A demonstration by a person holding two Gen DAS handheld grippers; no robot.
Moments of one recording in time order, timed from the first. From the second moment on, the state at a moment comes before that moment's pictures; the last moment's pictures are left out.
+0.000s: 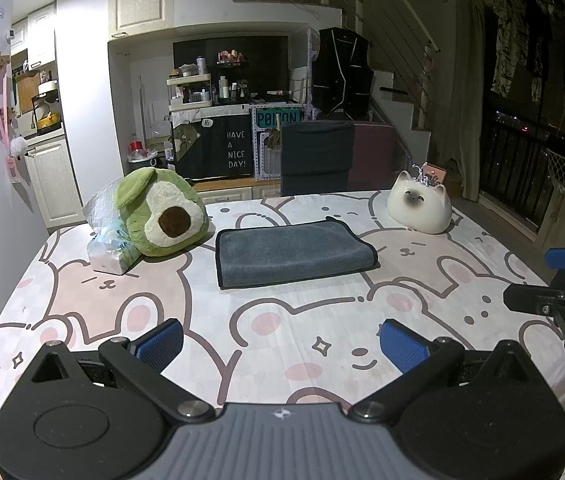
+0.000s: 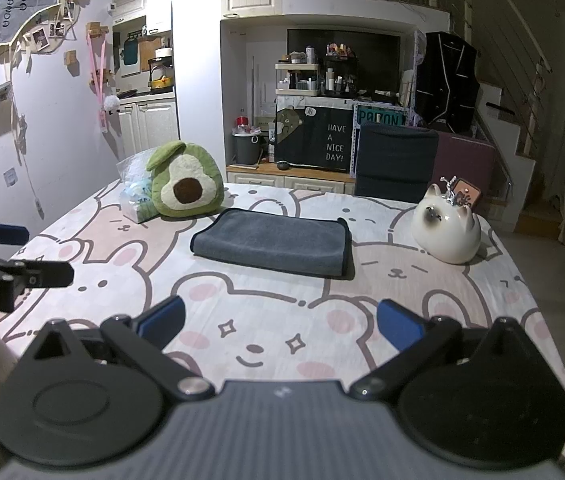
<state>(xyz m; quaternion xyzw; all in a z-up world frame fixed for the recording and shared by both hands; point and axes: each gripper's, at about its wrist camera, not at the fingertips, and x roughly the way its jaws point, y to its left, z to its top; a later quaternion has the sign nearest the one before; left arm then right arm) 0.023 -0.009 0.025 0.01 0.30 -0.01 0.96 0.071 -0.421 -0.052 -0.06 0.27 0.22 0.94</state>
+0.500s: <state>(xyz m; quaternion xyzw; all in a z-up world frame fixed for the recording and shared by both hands) 0.023 -0.009 0.025 0.01 0.30 -0.02 0.96 0.070 -0.420 -0.052 -0.06 0.27 0.22 0.94</state>
